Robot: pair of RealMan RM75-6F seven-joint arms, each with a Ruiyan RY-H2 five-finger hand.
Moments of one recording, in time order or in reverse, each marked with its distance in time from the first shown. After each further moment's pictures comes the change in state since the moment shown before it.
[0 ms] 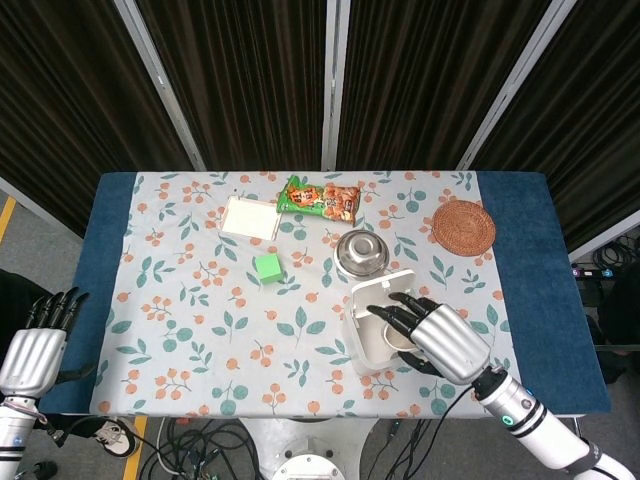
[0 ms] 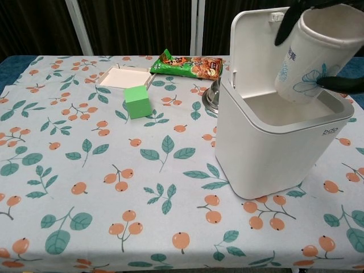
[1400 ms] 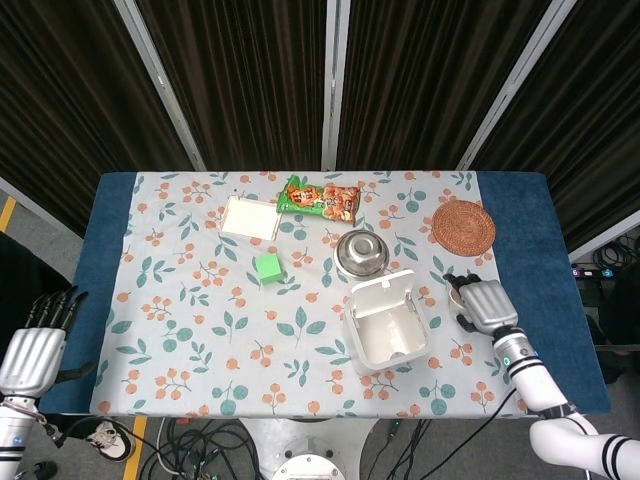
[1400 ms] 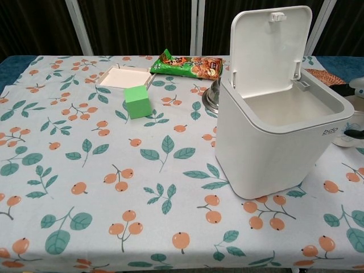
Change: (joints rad) left arm 0.003 0.005 -0.004 -0.008 0.003 0.008 0.000; right arm 0.046 -0.282 0.023 0.493 0.602 -0.234 -0.226
